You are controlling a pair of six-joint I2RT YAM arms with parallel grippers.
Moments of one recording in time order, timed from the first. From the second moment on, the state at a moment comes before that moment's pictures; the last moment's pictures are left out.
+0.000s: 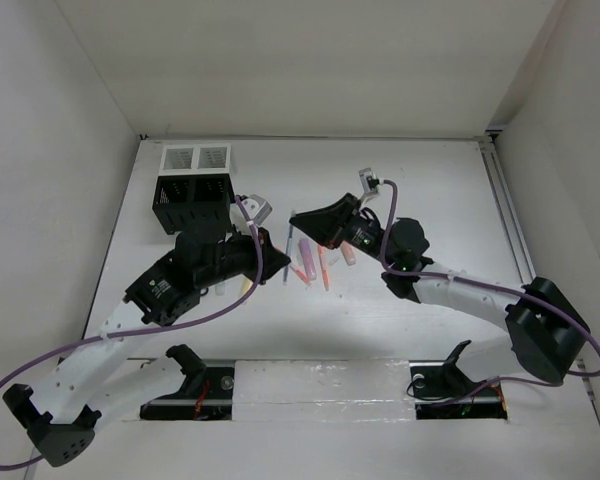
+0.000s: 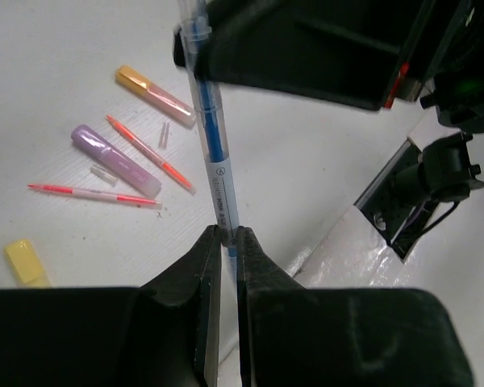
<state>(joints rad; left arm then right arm) -0.74 0.81 0.94 -0.51 0.21 -0.32 0.79 1.37 0.74 1.02 -0.32 0.86</state>
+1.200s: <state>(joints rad) -0.74 0.97 1.07 -0.36 -0.39 -0.40 0.51 1.09 0.54 0.92 -0.48 0.79</state>
